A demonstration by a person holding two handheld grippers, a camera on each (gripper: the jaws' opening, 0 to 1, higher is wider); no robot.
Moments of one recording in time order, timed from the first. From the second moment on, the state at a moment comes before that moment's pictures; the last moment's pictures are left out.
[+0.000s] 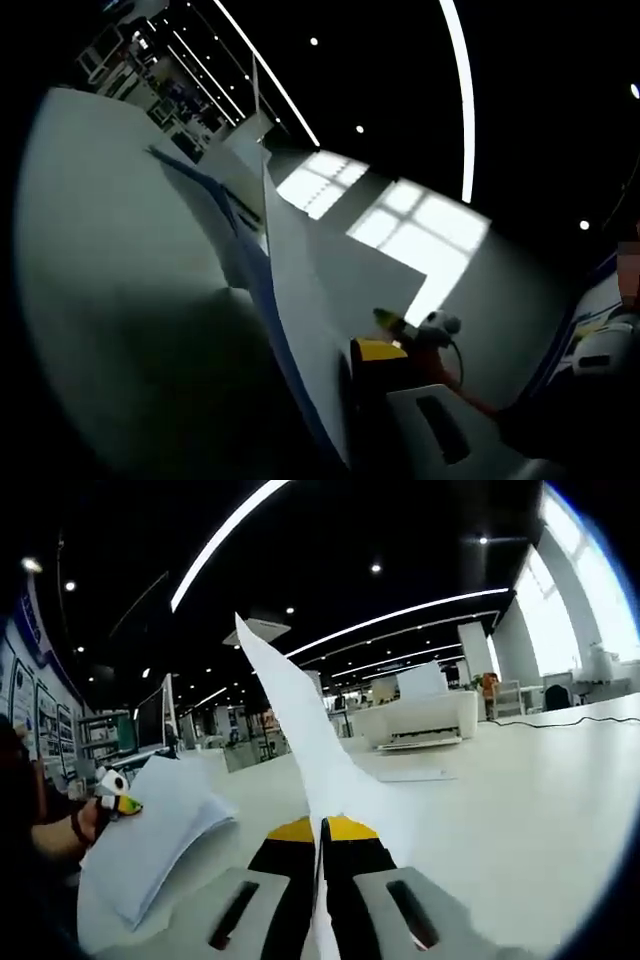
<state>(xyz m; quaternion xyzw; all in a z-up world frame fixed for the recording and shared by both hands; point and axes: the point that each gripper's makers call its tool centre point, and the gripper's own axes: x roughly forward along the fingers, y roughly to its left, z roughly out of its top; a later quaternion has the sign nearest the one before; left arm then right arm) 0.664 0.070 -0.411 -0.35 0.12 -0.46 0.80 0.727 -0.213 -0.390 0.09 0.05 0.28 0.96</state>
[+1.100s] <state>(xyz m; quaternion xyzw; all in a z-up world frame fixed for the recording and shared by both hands) 0.661 0.070 -0.407 -0.36 0.13 -0.47 0.80 0.695 -0.189 -0.334 0.04 0.01 0.28 0.96</state>
